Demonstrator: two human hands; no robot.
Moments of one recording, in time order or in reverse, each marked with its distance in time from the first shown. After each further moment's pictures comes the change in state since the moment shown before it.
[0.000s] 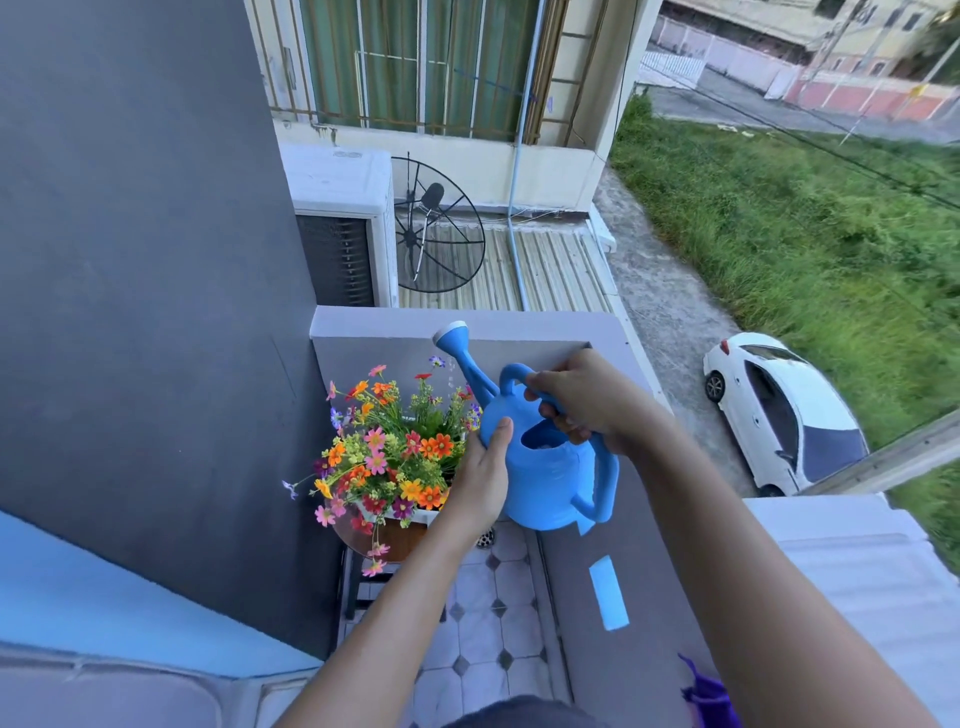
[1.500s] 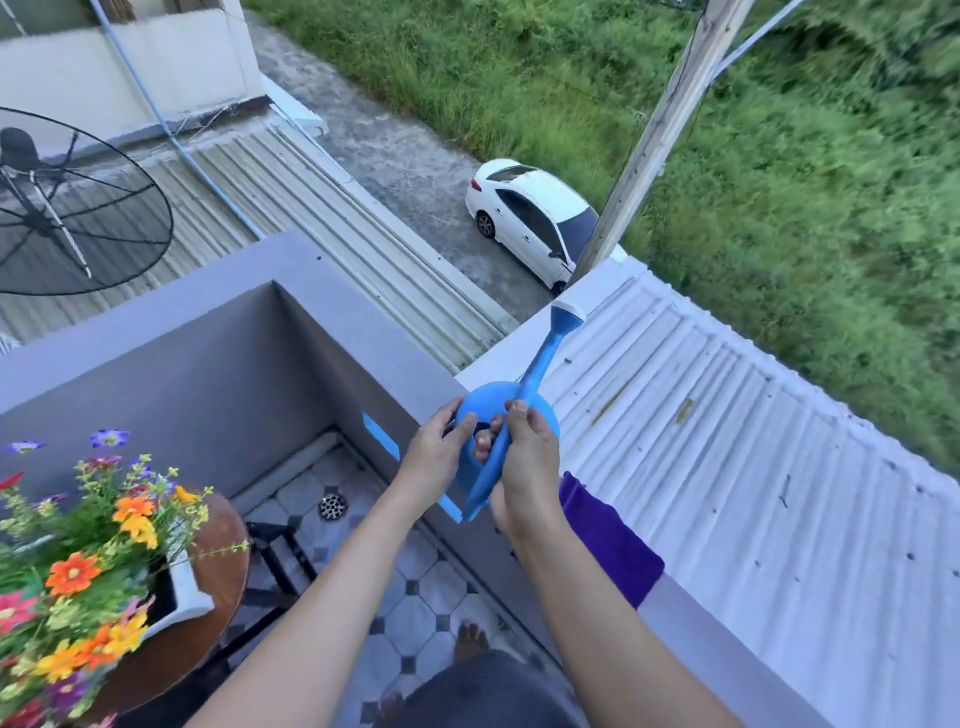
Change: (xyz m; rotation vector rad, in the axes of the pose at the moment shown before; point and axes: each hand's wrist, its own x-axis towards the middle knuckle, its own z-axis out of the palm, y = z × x) left_hand 0.058 -0.124 0.225 0.568 -0.669 -0.052; right_hand -0.070 0.241 -0.065 1.399 0.986 0.196
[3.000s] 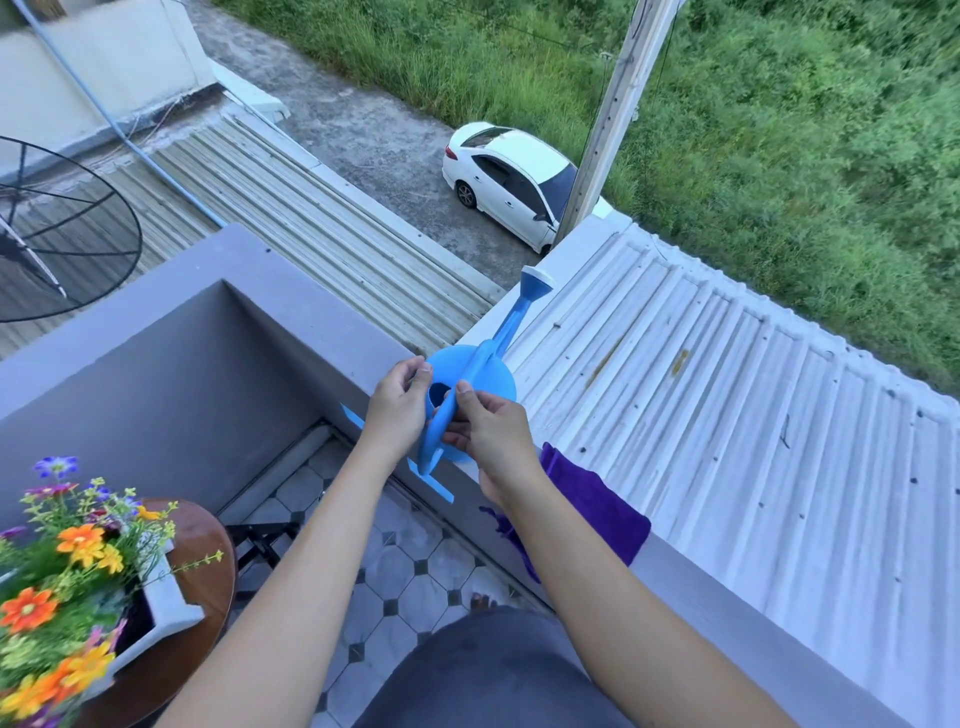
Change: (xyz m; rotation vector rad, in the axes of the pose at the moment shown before) left_hand 0.026 0.035 0.009 0.137 0.160 0.015; right_hand 0.036 -0.001 -0.029 -0.279 -0.108 0.078
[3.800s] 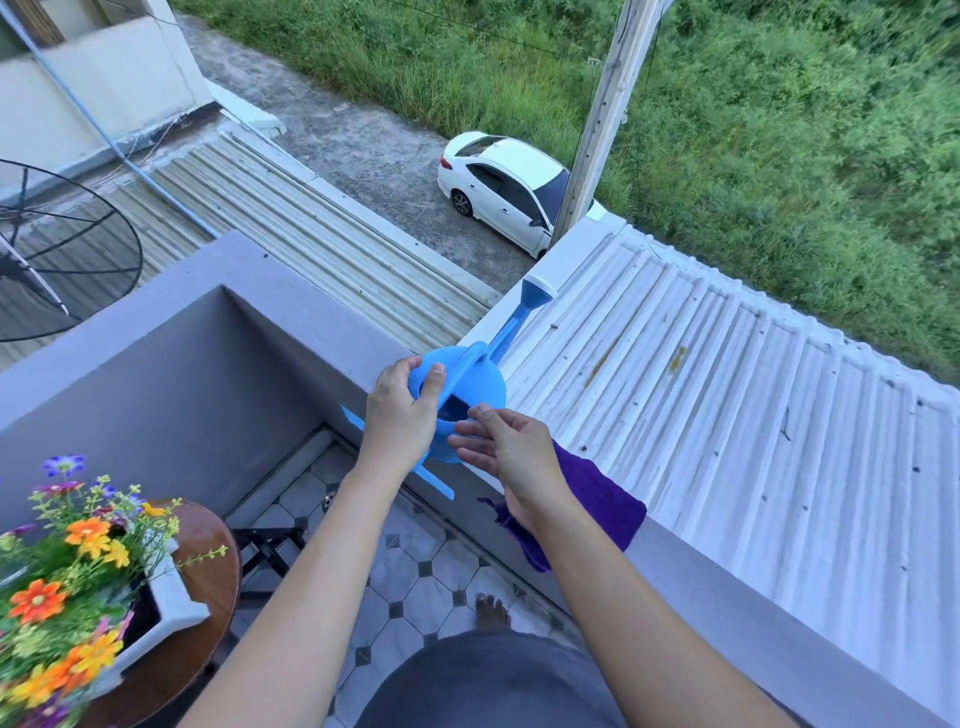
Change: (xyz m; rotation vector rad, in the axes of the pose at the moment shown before) left_hand -0.042 0.015 0.007 0.274 0.133 0.173; right_hand -0.025 0.014 -0.039 0.029 0.009 0.016
